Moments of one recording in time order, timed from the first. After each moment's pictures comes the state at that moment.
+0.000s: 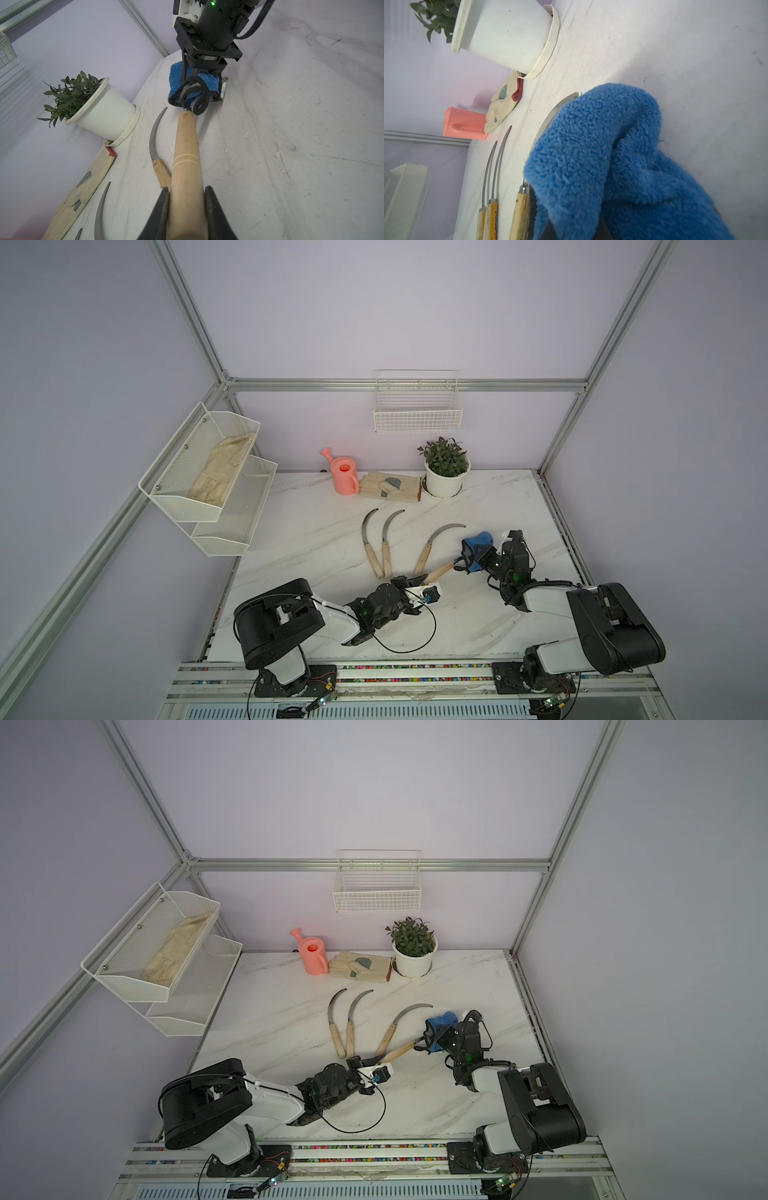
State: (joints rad) left arm -1.05 1.62 0.43 0.95 -0.19 0.60; right arm 0.19 1.43 0.35 0.59 -0.10 0.88
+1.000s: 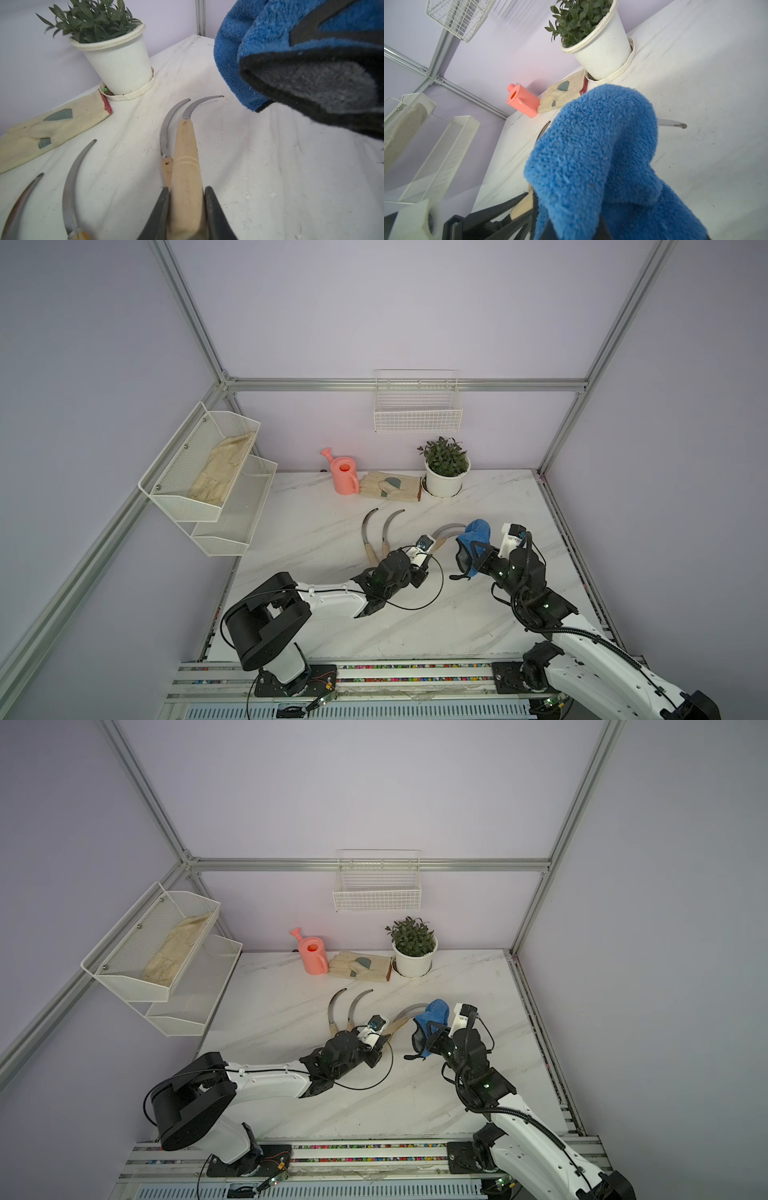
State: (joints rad) left arm -0.92 1.57 0.73 0.49 -0.17 0.00; right arm 0.45 0.79 0.43 0.04 0.09 0.76
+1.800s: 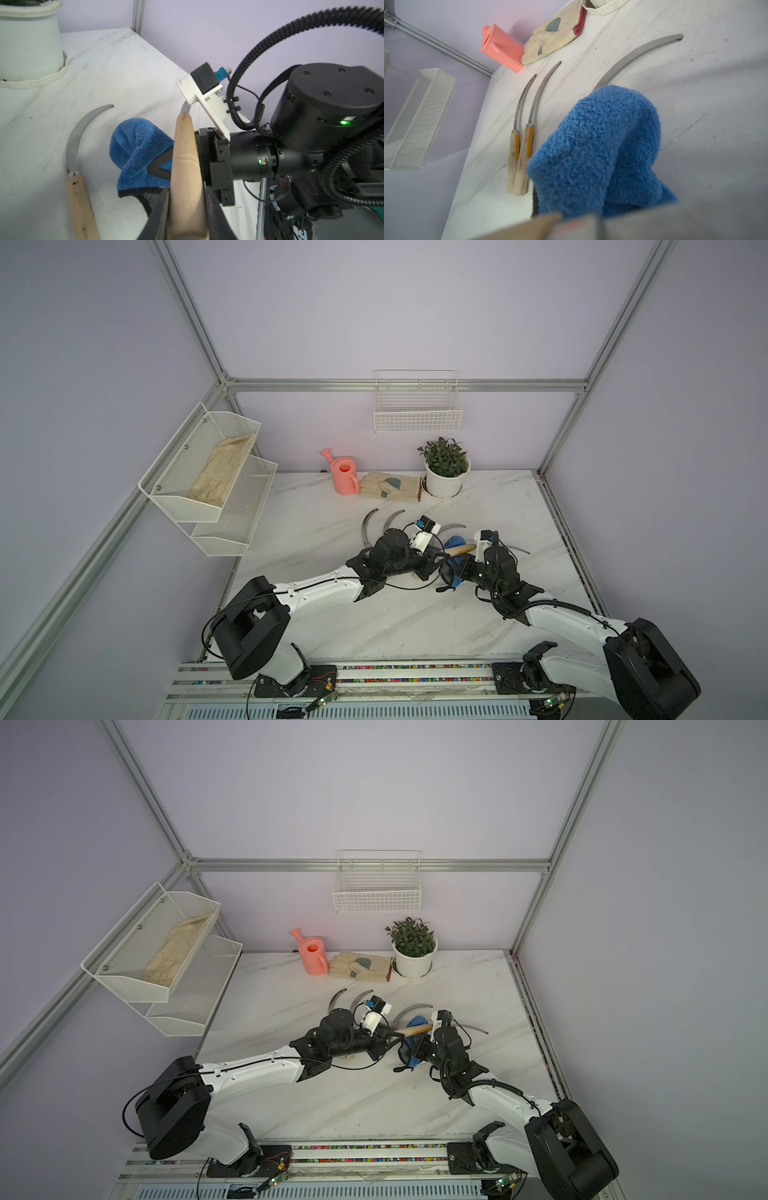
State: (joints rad) left arm -0.85 1.51 0.89 0.30 0.32 -0.34; right arm 0.47 1.18 0.40 0.30 -0.06 0.77
